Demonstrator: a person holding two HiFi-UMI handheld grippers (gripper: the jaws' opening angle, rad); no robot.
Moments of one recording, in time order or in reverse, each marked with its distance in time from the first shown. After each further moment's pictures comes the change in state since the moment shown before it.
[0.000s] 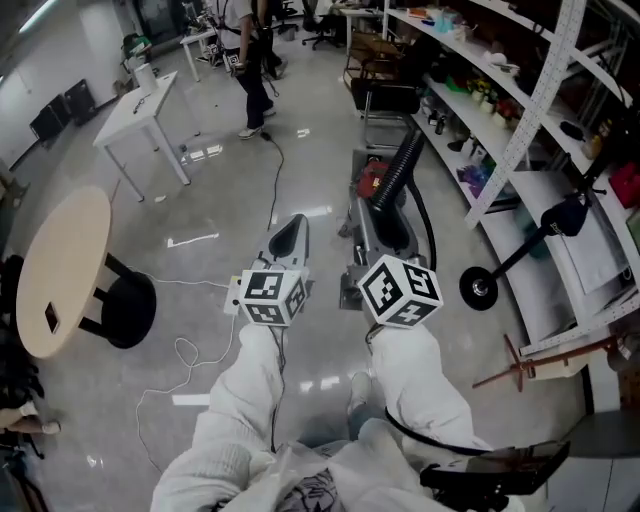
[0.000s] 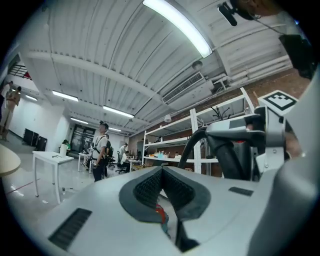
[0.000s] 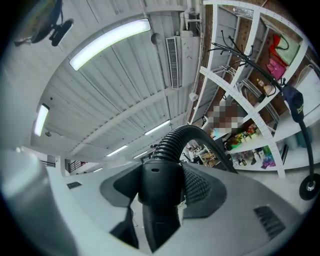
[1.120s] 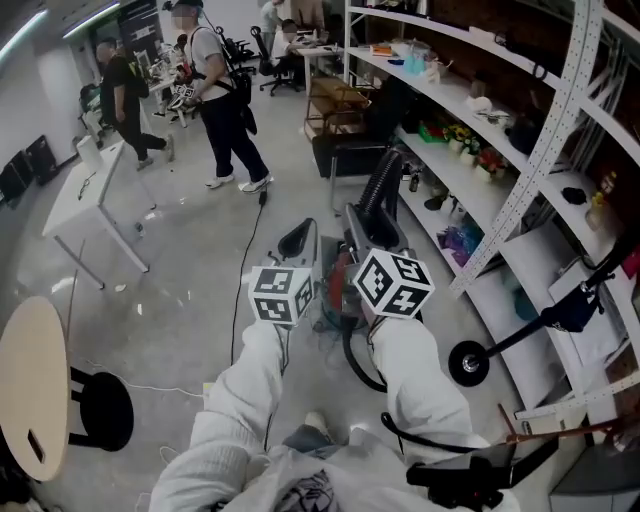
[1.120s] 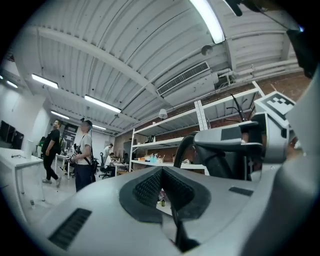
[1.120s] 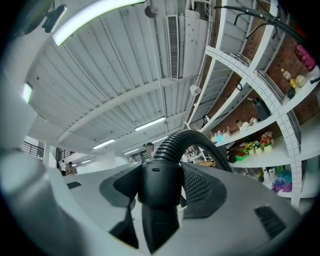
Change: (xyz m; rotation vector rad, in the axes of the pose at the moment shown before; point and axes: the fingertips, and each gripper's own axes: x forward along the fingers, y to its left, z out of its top) left arm 0.473 0.102 0.033 0.017 -0.009 -0.165; right arm 0.425 -0.201 0.048 -0.117 0.011 -0.058
